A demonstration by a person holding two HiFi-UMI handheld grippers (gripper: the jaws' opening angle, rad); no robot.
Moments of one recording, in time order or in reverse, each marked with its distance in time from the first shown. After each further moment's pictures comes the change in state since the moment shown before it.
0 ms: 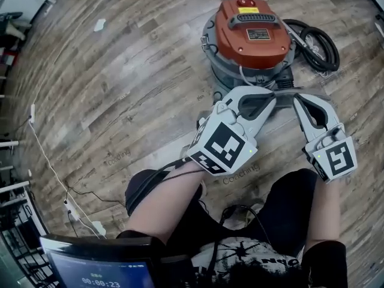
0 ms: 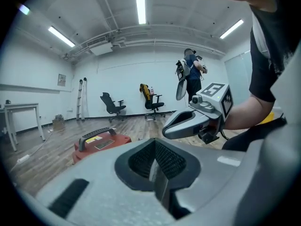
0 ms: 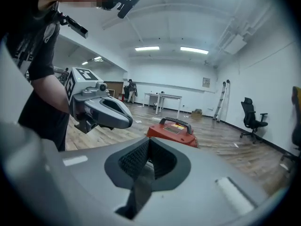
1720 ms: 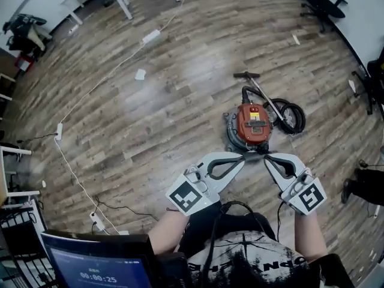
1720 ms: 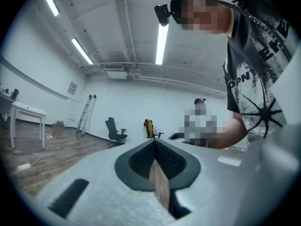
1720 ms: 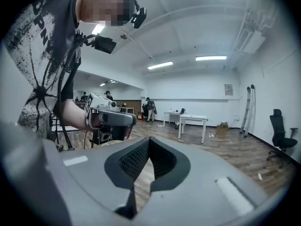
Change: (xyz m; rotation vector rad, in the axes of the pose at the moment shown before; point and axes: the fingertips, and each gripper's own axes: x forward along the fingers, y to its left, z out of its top) left arm -0.340 0.105 0.452 -0.122 -0.260 -0.048; right arm -0.025 0.094 0.555 0.040 -0.130 0.297
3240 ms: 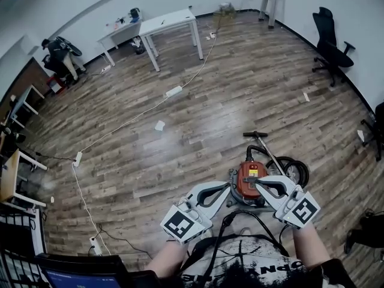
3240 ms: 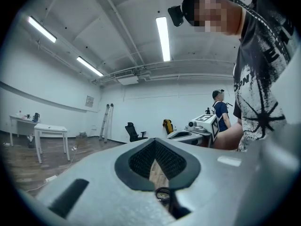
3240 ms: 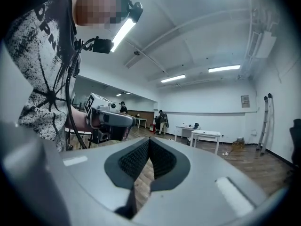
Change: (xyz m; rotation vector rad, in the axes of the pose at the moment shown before) left arm 0.053 0.018 0.092 0.082 -0.068 0.290; right arm -0.032 -0.073 0.069 -0.147 -0.148 0.206
